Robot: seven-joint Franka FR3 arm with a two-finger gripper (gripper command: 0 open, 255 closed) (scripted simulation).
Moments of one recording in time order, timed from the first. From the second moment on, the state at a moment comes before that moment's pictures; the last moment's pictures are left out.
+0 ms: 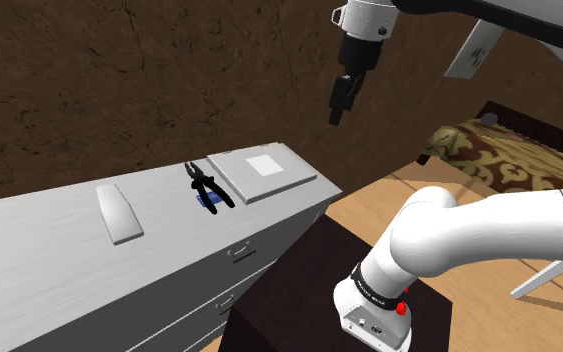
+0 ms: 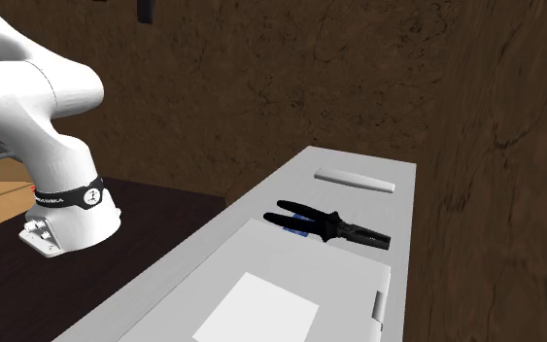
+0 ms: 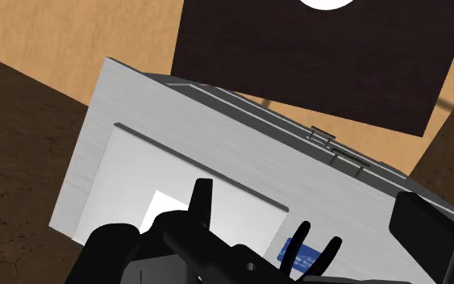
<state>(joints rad) -0.02 -0.82 0.07 -2.32 -0.11 1.43 -0.14</state>
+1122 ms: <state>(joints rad) 0.00 -0.34 0.10 -2.30 -0.06 1.82 -0.09</state>
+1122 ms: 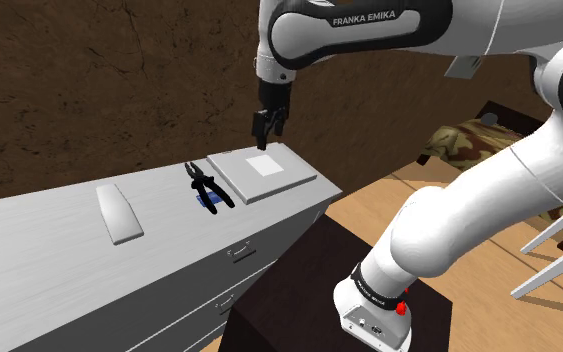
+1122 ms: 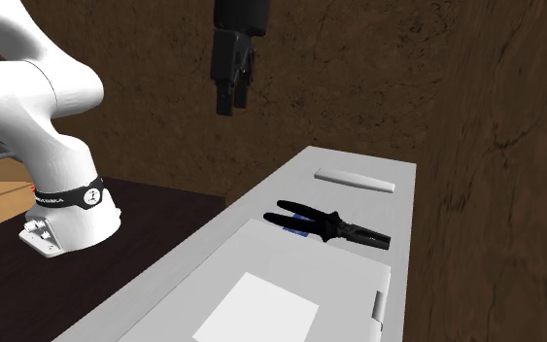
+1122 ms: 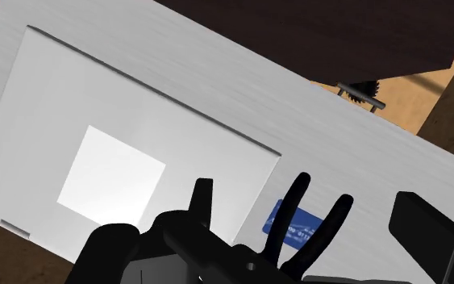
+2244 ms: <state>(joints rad) 0.02 0.31 0.12 -1.92 -0.04 2.03 -0.06</state>
